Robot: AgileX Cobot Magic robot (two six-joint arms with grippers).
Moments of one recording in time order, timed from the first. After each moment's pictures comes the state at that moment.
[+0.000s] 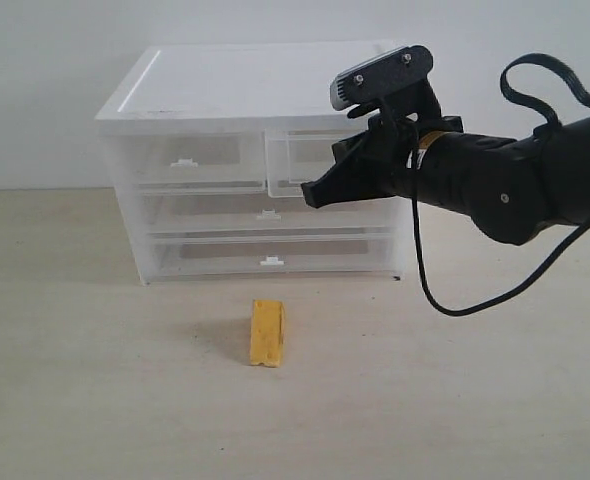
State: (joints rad) left arm 0.02 0.00 0.00 0.03 0.28 0.01; right arm 0.50 1.76 -1.03 -0.02 -0.34 -0.13
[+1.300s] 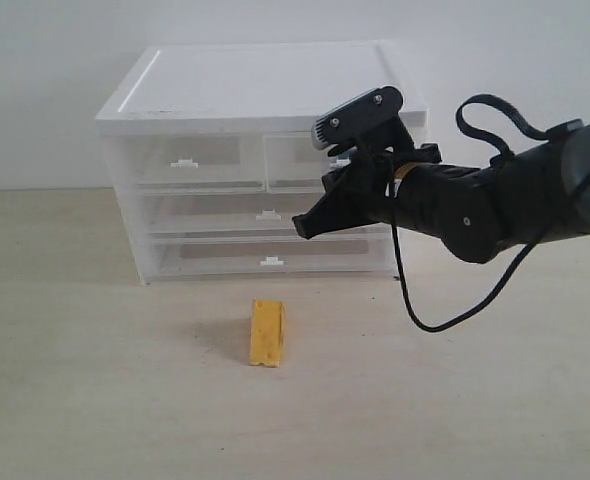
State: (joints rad) left arm 0.02 0.00 0.00 0.03 0.28 0.01; right arm 0.51 1.89 -1.08 -0.01 -0.36 -0.18
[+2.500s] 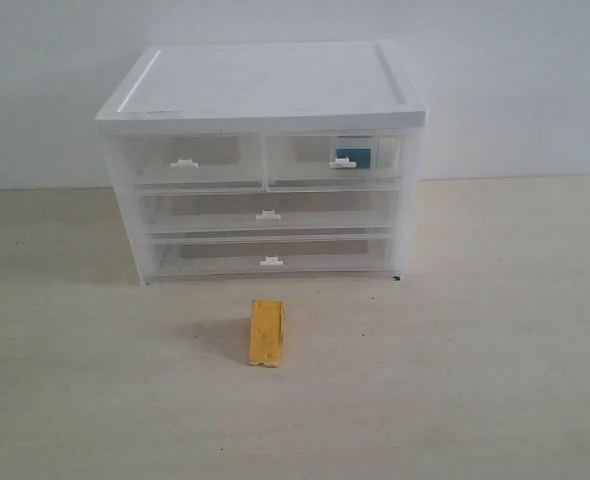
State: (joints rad) left arm 0.02 0.00 0.00 0.03 0.28 0.01; right arm -0.11 1.24 -1.07 -0.12 0.74 -0.05
